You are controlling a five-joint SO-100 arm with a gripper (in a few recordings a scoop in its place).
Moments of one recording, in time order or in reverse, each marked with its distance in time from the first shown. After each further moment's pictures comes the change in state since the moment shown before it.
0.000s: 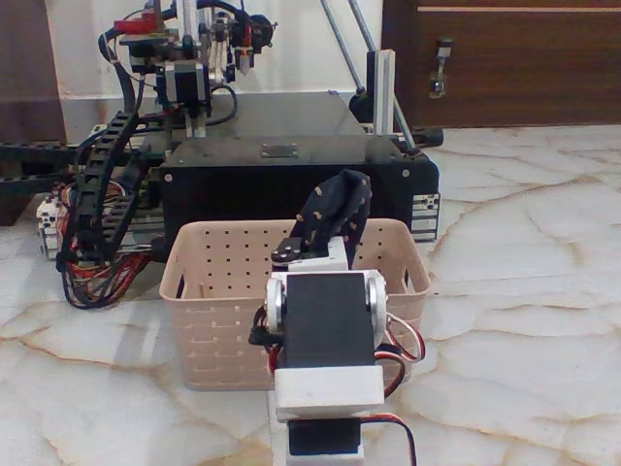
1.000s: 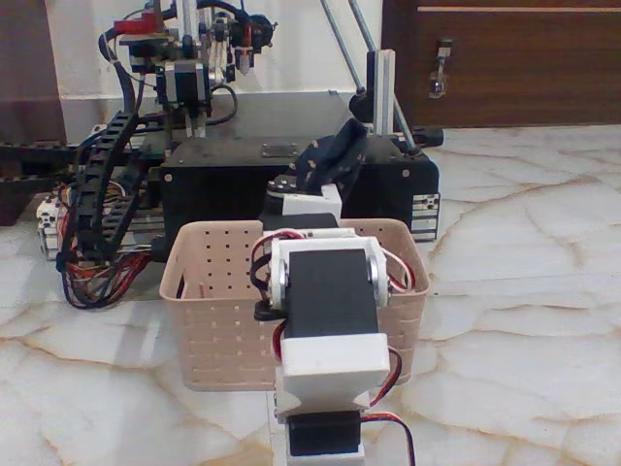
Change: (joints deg) arm -2.5 -4.8 -21.3 15.7 12.9
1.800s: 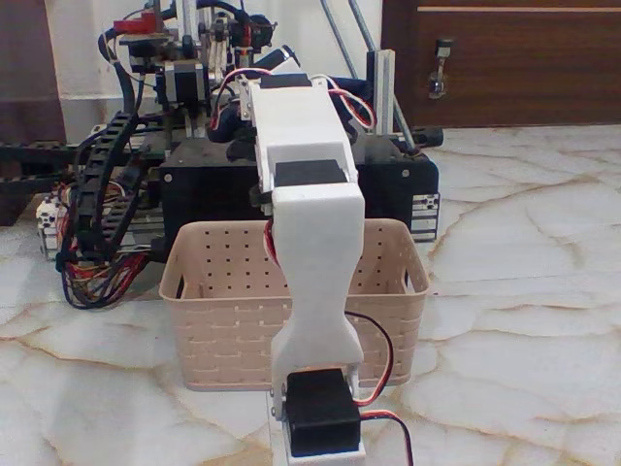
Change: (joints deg) arm -3.6 -35.0 -68.4 44.3 50.4
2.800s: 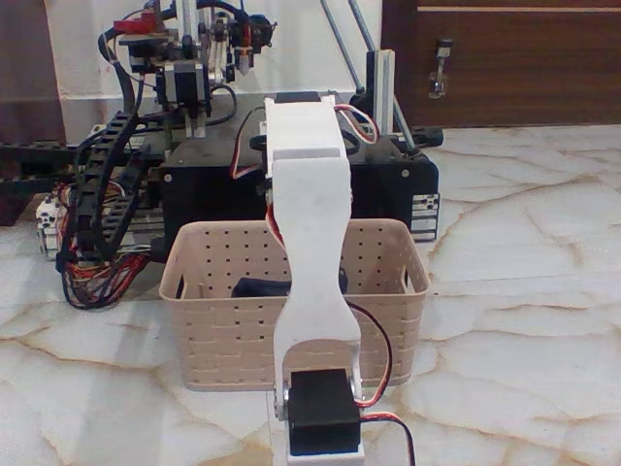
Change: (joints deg) arm 3.8 -24.4 -21.8 36.7 12.5
